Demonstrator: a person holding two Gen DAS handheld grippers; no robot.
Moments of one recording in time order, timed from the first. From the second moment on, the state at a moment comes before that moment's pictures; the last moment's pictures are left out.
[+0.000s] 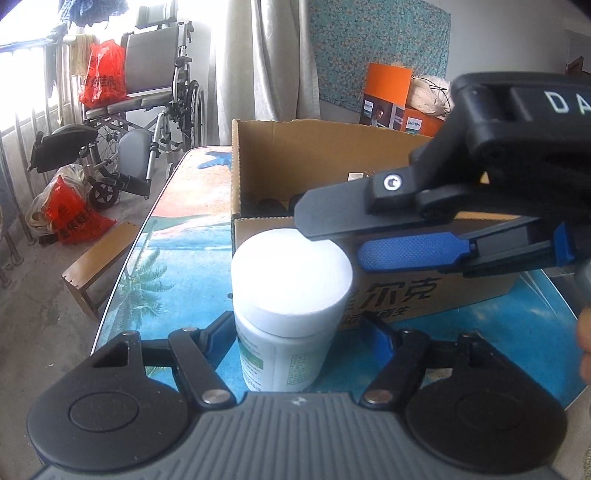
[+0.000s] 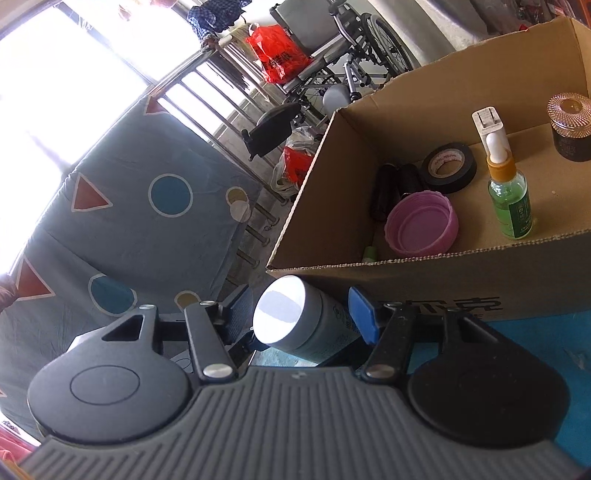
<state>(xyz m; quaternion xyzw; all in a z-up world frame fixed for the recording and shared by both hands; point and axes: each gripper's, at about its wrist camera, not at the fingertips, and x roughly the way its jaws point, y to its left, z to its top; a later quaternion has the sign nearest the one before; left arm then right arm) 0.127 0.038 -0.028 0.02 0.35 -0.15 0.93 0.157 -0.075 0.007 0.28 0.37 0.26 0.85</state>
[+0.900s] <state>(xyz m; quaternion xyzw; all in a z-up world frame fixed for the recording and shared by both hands) 0.098 -0.092 -0.037 0.09 0.35 -0.24 0.90 0.084 -0.195 -0.016 0.34 0.35 0.18 0.85</state>
